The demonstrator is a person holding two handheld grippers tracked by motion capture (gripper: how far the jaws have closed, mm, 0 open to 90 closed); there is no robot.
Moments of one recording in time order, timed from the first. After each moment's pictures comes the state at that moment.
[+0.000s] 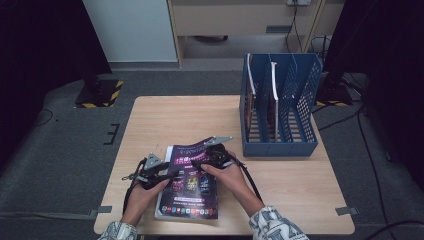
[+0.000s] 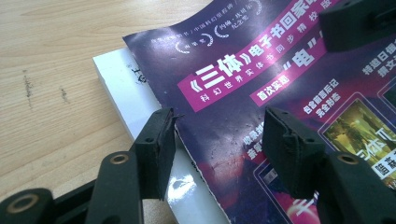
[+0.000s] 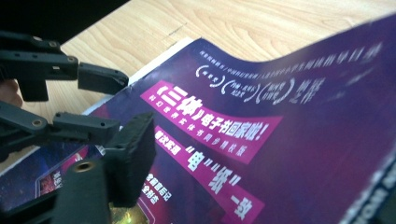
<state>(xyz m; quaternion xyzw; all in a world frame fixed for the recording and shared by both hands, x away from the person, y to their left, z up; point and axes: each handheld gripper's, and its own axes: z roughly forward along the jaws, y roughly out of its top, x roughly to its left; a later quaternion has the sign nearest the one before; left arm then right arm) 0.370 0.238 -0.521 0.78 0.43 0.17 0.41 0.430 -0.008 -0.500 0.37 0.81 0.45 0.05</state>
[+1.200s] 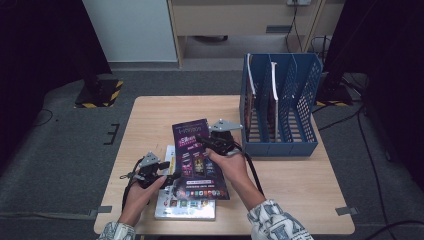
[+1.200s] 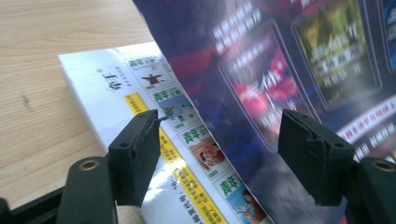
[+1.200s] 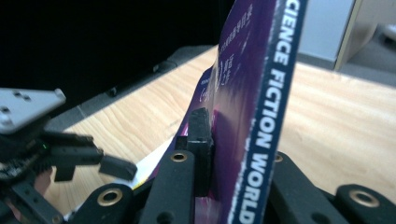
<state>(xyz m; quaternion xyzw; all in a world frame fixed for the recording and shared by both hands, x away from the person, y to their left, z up) 0.371 0.242 -0.514 0.78 0.42 0.11 0.46 0.431 -0.020 -0.428 0.34 0.76 0.54 0.13</state>
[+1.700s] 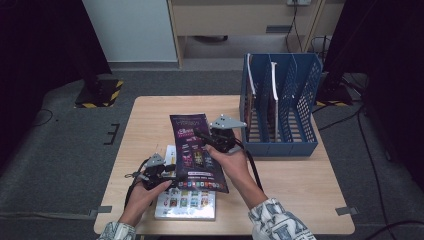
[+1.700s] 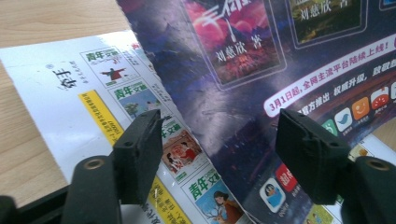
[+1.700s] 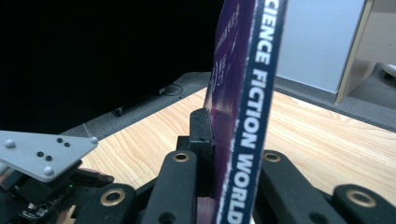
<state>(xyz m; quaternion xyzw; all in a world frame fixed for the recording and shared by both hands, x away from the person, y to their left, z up) 0.372 0.230 -0.517 0.80 0.40 0.08 0.45 0.426 -0.022 -0.405 0.30 0.74 0.58 0.15</state>
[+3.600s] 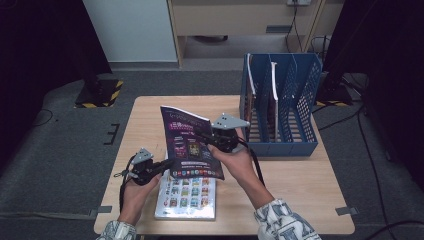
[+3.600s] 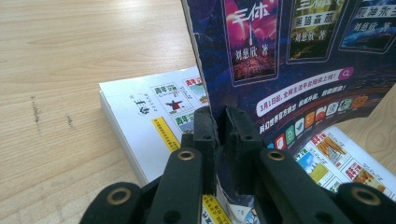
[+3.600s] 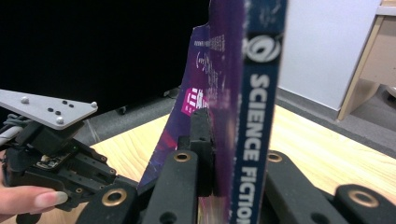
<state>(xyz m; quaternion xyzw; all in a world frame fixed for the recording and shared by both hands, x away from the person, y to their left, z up) 0.370 0.254 -0.495 0.75 0.44 0.14 0.47 0.418 -0.029 -0.388 0.26 0.75 0.59 0.16</state>
